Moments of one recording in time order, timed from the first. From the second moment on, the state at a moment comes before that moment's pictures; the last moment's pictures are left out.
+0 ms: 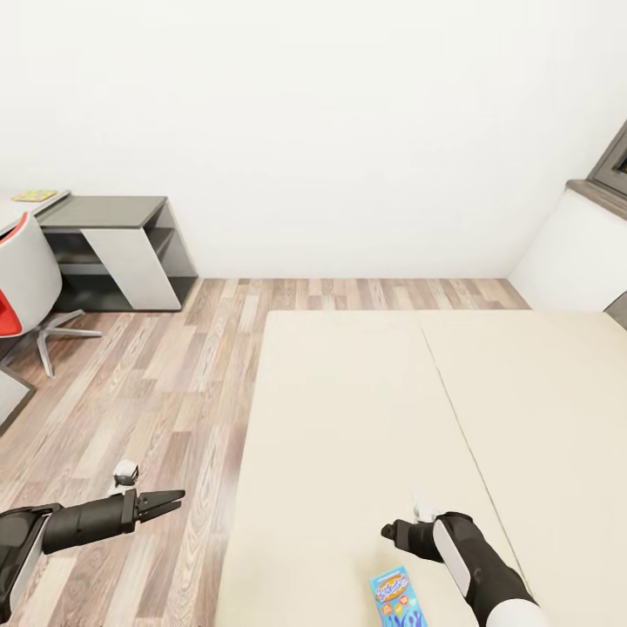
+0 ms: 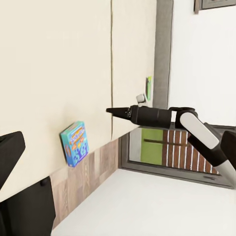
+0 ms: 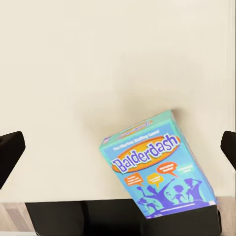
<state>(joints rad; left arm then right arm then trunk) -0.38 0.33 0.33 -1.00 -0.02 0.93 -1.53 -0.49 0.00 -0.08 -0.67 -0.23 0.68 0.06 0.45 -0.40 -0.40</state>
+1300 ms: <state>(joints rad) -0.38 0.33 0.33 -1.00 -0.02 0.93 -1.53 -0.49 -0.03 -0.08 -0.67 -0.23 0.63 0.05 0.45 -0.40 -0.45</state>
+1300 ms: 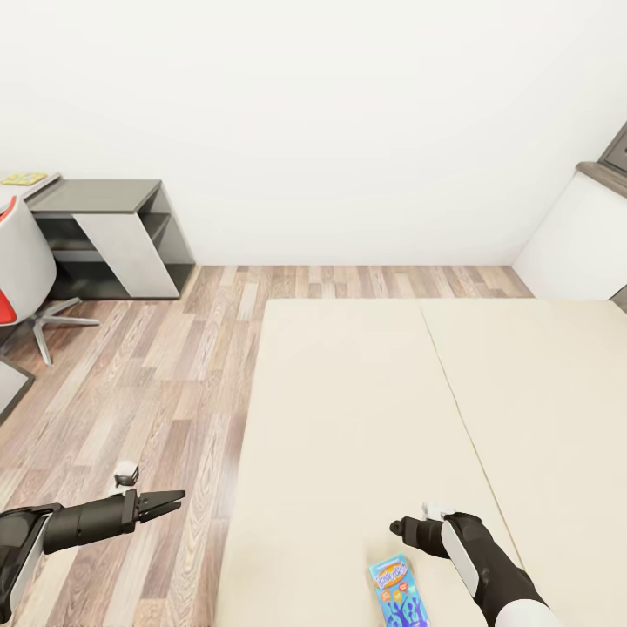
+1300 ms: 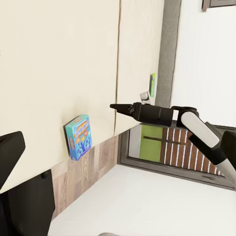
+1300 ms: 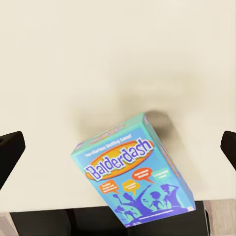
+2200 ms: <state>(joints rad) -0.38 0.33 0.33 -1.00 -0.02 0.93 -1.52 -0.49 -0.03 -0.08 -0.66 -0.23 0.63 0.06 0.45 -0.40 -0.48</state>
